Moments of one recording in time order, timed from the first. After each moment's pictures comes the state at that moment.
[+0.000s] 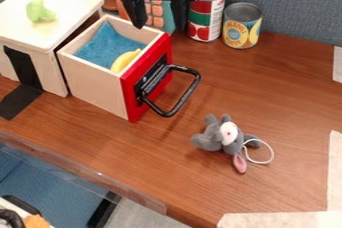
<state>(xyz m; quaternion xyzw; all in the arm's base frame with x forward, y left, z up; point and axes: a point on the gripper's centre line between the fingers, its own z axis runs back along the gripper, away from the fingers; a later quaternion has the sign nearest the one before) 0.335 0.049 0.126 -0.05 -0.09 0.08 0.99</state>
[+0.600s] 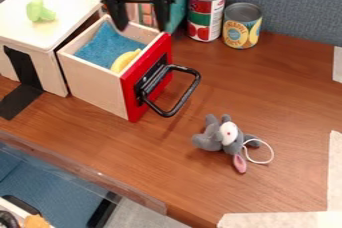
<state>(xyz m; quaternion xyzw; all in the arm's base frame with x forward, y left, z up) 0.332 0.087 0.118 -0.04 -0.07 0.14 0.99</state>
